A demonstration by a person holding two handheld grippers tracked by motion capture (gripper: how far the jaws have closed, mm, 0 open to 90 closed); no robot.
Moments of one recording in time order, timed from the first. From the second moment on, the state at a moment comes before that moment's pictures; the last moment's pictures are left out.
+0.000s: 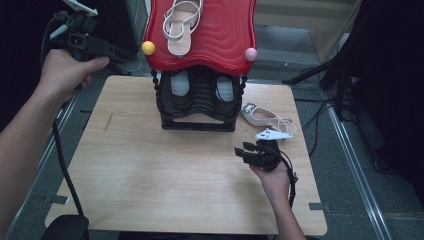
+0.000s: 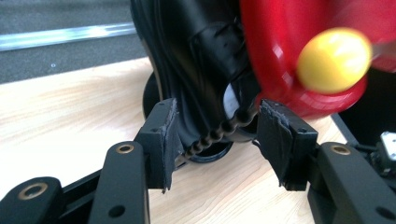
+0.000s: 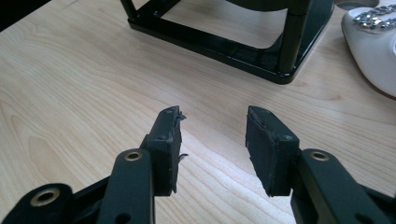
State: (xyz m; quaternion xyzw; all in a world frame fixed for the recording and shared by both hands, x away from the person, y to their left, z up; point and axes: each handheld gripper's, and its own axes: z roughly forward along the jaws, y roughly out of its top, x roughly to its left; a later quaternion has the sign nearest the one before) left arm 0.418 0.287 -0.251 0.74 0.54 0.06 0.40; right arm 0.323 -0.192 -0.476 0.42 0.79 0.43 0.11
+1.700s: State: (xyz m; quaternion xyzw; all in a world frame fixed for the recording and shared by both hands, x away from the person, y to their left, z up) left arm 0.348 0.254 -0.439 0.77 0.52 0.01 0.38; right arm 0.338 -0.217 -0.478 0.47 0.78 0.41 0.13
